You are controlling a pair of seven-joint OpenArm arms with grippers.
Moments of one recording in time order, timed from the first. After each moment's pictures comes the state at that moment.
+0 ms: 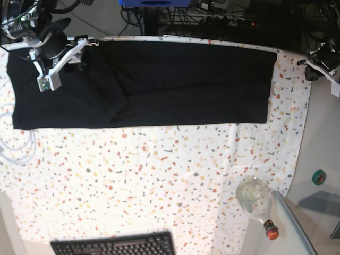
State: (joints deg) left arm 24.2 -20.8 -43.0 87.3 -31.7 -31.8 49.6; right arm -33.4 0.0 18.1 113.0 22.2 22.4 -52.9
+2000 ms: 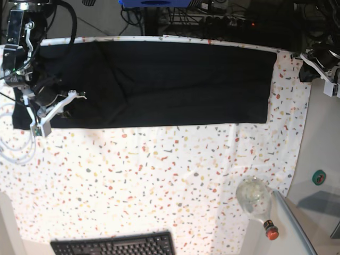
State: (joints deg) left arm 24.3 -16.8 -44.7 93.4 -28.4 -41.0 49.7; right arm -13.8 7.4 13.5 97.2 21.6 15.4 -50.1
